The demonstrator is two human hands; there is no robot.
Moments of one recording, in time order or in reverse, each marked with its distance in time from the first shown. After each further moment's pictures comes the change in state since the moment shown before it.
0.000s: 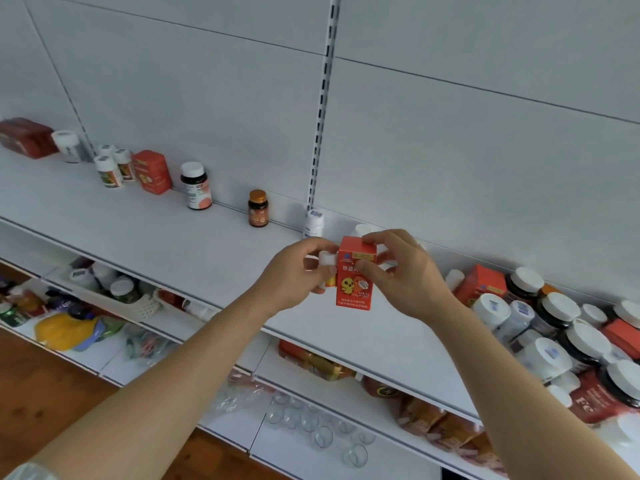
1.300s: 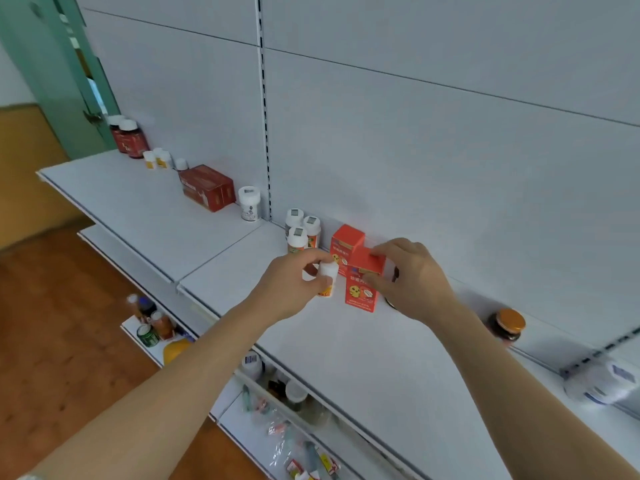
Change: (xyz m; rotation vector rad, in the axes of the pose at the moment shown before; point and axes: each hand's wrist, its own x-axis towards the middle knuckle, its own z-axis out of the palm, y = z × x) left_hand 0.085 -0.143 -0.474 0.369 0.287 -0.088; right_hand 0.331 -0.212 0.345 -0.138 -0.119 -0.218
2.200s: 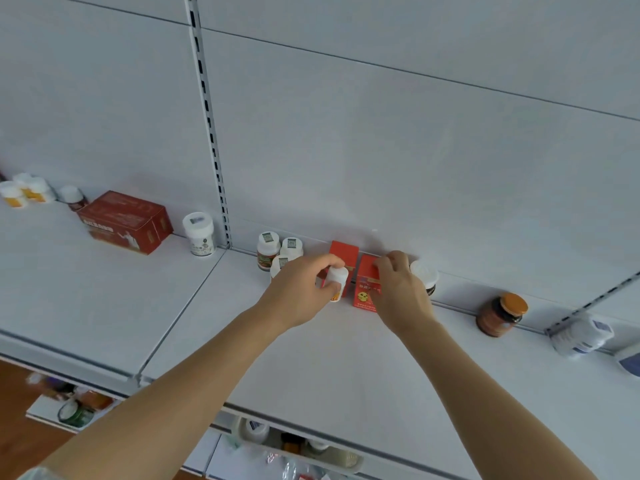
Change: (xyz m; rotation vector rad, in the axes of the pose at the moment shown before) left_hand 0.113 -0.046 -0.018 0.009 -0.317 0.299; right_hand 0.045 -0.003 0.081 -0.413 -0.018 0.503
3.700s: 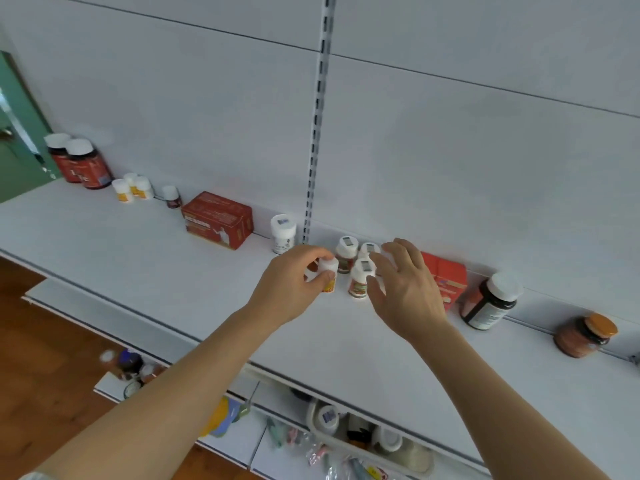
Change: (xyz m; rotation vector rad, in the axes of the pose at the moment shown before) left_hand -0.070 -0.071 -0.112 0.076 0.246 0.010; right_hand -0.011 -0.138 -0.006 0.036 0.357 -0.382
